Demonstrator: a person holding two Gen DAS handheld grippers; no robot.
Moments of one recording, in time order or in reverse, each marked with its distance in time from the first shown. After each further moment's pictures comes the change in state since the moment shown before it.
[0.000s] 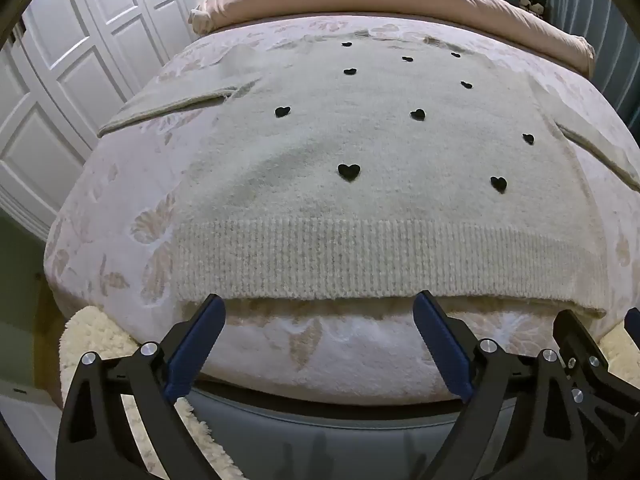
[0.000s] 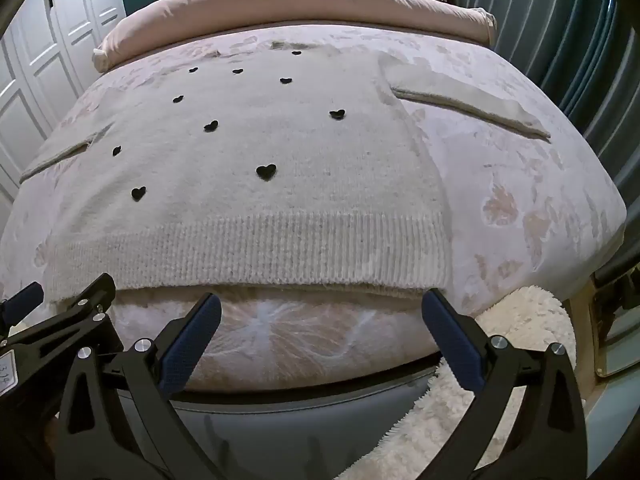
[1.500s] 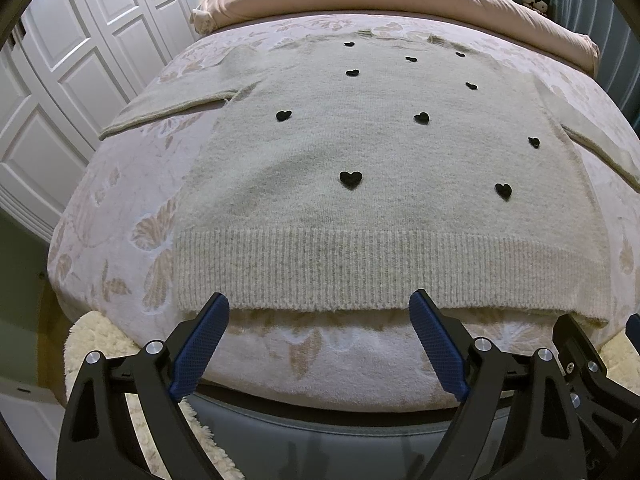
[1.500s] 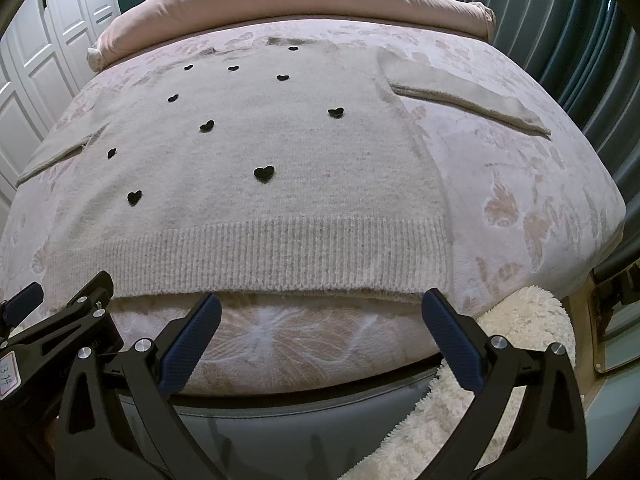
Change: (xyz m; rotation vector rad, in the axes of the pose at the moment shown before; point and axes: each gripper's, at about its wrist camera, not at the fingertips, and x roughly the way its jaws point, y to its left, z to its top) left arm 0.003 0.003 0.006 0.010 0.007 0.021; right arm 0.004 -0.003 0.007 0.005 0.016 0.005
